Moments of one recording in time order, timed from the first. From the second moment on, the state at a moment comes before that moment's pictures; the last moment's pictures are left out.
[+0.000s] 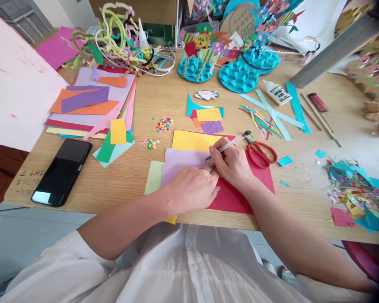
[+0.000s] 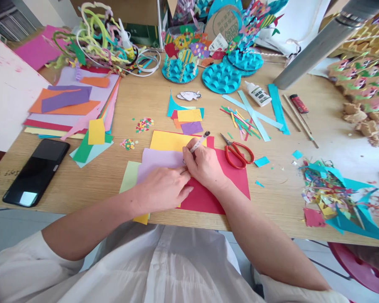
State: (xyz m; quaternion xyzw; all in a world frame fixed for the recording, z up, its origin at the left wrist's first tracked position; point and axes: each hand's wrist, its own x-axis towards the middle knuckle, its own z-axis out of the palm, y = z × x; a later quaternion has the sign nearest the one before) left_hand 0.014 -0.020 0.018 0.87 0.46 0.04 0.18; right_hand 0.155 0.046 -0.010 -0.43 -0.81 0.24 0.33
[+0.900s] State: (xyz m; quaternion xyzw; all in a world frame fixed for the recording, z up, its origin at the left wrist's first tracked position) left_hand 0.015 -0.021 0.014 0.87 0.47 0.05 0.17; right_hand 0.154 0.046 -0.009 -0.44 -0.79 0.26 0.33
